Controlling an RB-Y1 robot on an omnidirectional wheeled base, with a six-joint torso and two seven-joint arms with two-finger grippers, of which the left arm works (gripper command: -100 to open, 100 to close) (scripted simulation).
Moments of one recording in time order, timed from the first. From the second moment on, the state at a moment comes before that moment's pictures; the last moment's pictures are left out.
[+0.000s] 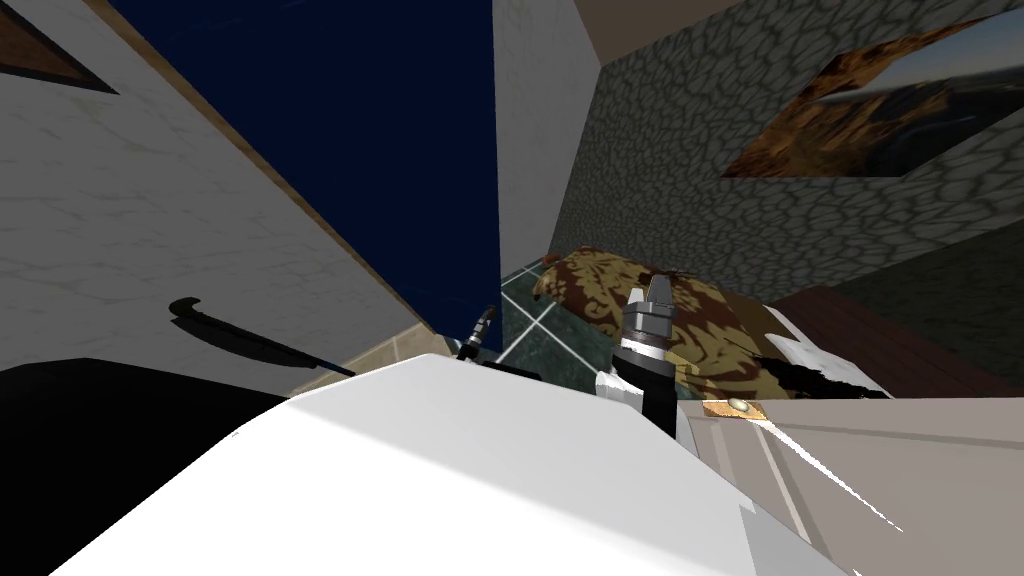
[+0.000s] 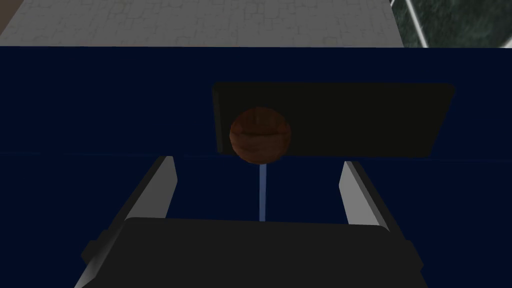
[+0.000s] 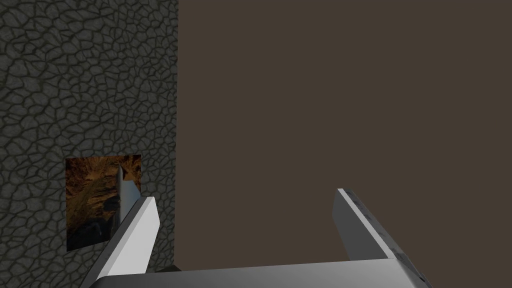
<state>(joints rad) 0.14 0.05 -0.13 -0.96 -0.01 -0.76 0.03</state>
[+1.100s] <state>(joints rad) 0.13 0.05 -0.11 -0.93 -0.01 -0.76 0.02</state>
